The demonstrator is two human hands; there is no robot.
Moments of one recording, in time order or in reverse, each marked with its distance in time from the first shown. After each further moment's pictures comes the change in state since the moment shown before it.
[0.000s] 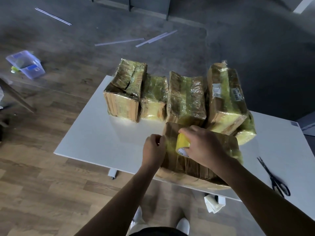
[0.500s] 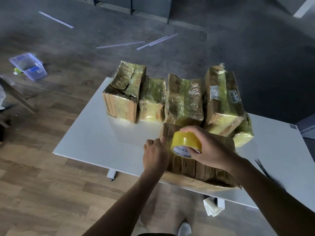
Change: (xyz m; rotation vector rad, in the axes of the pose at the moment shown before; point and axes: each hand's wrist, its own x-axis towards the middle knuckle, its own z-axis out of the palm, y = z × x) left_hand -0.022 0.011 0.016 0.147 0.071 0.064; right_hand -0.015 0.035 -0.011 0.463 -0.078 -0.132
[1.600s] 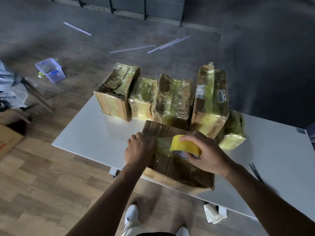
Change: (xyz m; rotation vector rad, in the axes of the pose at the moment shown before) left_hand -0.011 0.030 0.016 0.478 0.017 -0.144; right_hand -0.051 0.068 -0.026 0.042 0.050 -0.188
